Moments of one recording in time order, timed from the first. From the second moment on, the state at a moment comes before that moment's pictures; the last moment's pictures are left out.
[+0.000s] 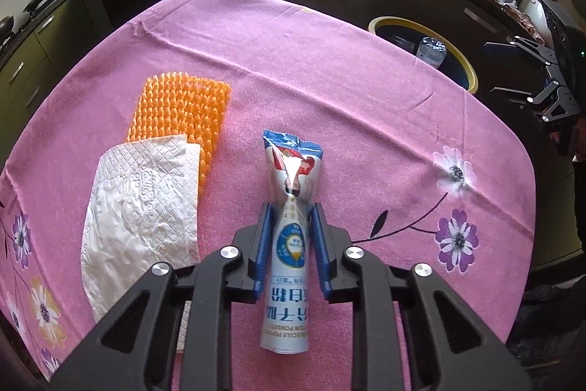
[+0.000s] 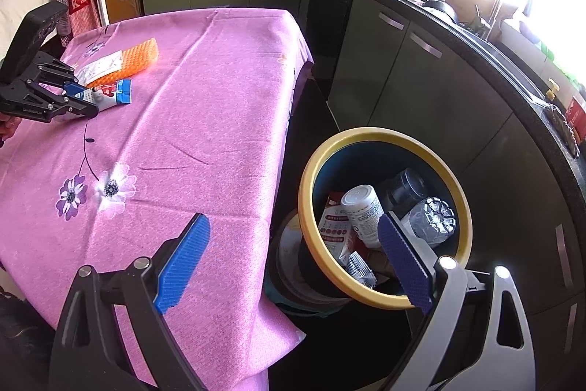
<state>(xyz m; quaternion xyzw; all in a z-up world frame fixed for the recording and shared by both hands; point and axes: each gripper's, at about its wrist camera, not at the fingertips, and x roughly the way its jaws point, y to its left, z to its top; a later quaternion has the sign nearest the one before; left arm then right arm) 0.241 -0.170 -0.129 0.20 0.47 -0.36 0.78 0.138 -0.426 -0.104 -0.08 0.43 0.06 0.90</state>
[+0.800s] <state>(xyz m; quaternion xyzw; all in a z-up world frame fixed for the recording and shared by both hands) 0.210 -0.400 -0.064 0.26 0.39 -0.52 0.71 0.057 -0.536 -0.090 0.01 0.40 -0.05 0.91</state>
